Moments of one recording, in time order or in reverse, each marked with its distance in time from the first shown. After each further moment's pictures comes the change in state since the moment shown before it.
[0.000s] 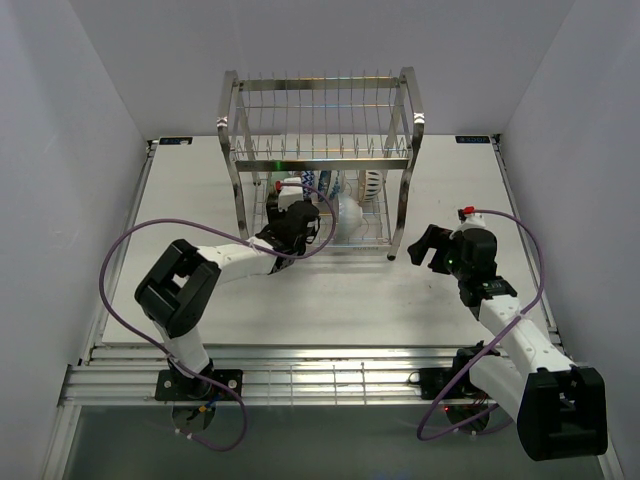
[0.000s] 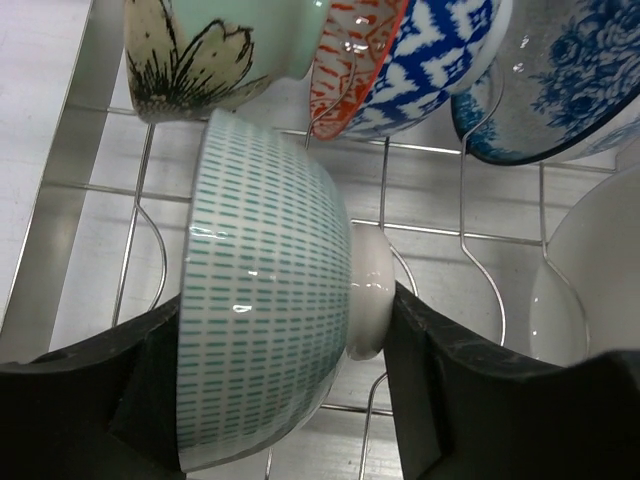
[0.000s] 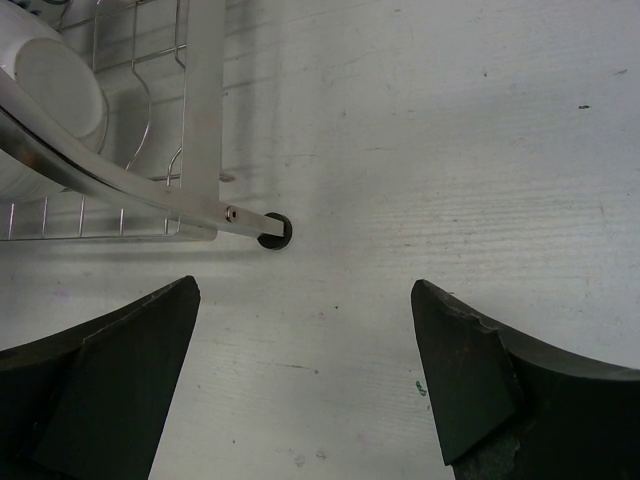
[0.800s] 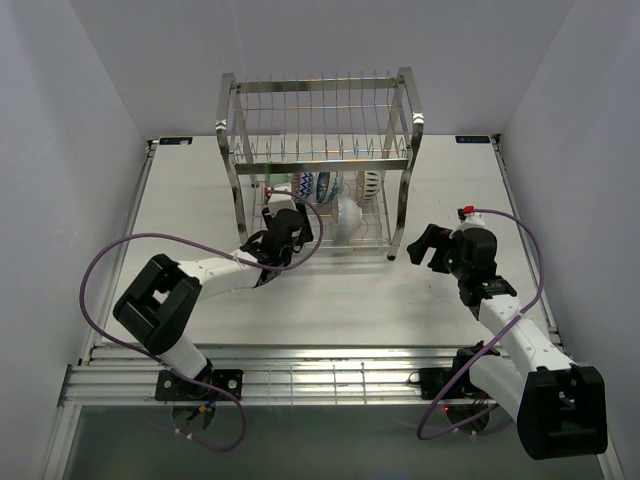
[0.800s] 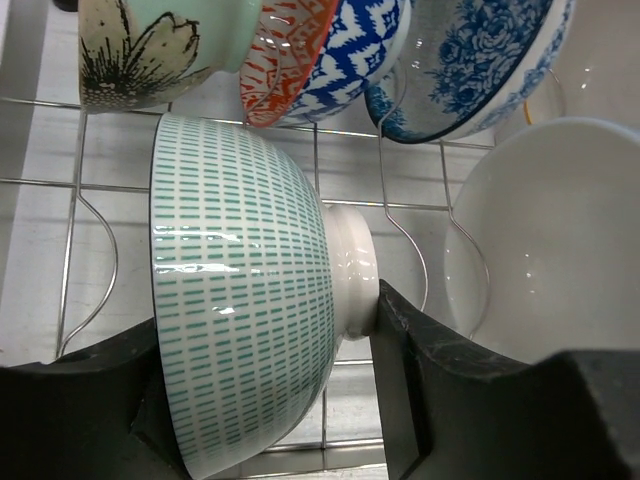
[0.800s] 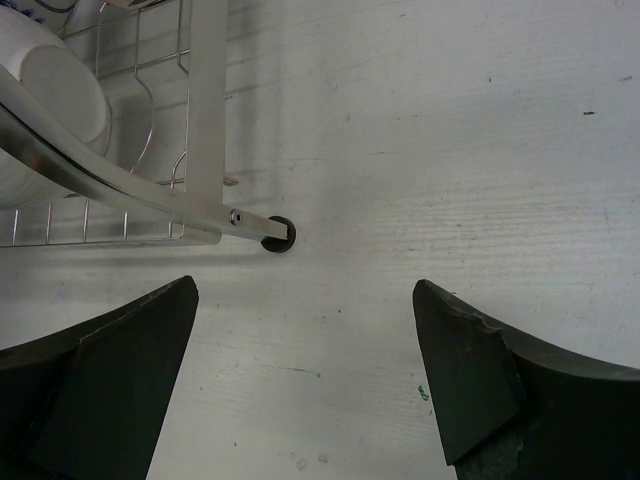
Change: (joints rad) left arm 0.005 -0.136 -0.141 0.128 0.162 -0.047; right arm 0.000 0.010 0.000 0.014 -0.007 -0.001
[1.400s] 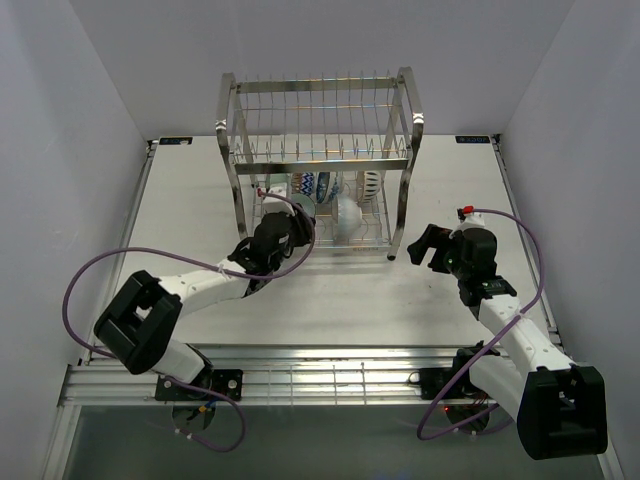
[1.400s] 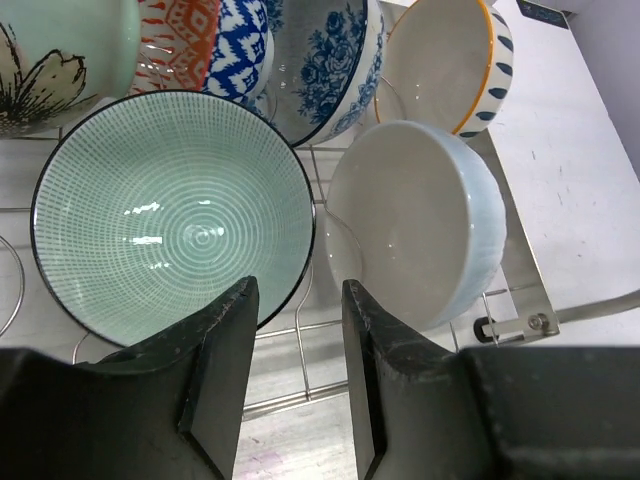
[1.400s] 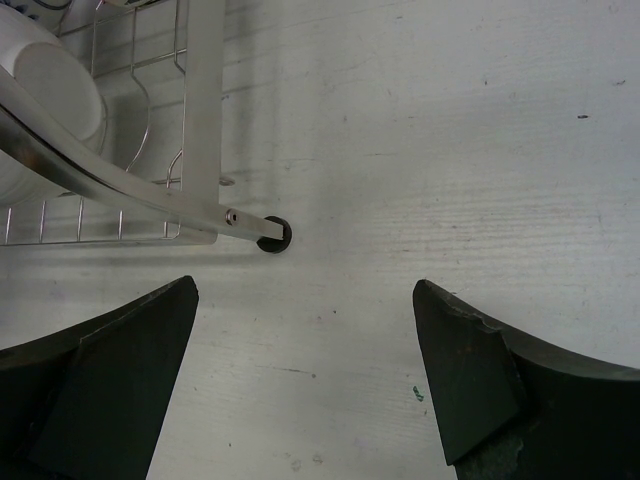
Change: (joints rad) left arm 0.001 -0.128 -0.094 0.138 0.196 -0.025; right arm 0.000 0.000 0.000 0.000 0.005 -0.014
